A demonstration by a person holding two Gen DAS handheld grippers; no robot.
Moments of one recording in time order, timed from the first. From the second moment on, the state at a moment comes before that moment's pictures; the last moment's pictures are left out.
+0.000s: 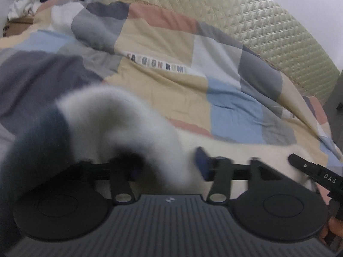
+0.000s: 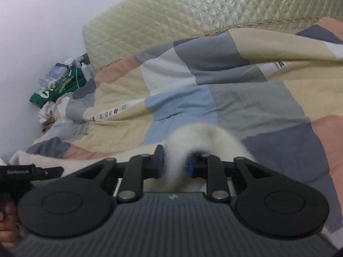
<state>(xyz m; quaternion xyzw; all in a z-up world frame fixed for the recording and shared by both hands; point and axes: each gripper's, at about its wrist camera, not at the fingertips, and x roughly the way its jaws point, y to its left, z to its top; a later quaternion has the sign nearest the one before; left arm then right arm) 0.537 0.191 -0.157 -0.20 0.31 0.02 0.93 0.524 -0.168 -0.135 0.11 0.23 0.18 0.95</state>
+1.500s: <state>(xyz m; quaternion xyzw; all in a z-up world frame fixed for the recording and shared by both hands) 0.141 0.269 -0.113 -0.29 0.45 0.24 0.81 0.182 -0.227 -0.149 -0.05 0.43 0.20 0.88</state>
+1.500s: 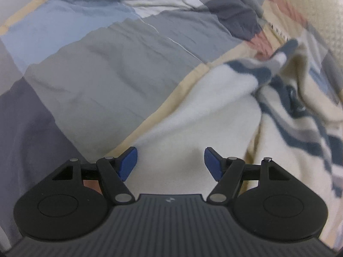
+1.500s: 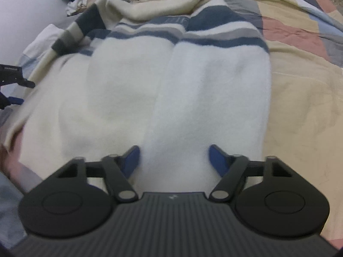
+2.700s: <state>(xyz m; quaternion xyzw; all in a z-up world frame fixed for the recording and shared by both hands) 0.237 0.402 -0.049 -0.17 0.34 0.29 0.88 0.380 -0.530 -0.062 0.10 0.29 -0.13 0.94</state>
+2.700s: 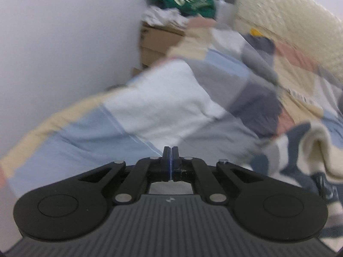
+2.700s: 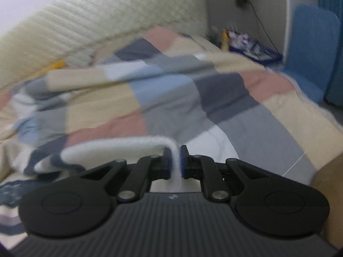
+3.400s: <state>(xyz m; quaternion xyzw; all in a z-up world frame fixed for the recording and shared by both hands) 0.232 0.372 -0.112 -0.28 0.23 0.07 0.93 0.385 -0.509 -0.124 0.13 0.26 -0.14 0.95</state>
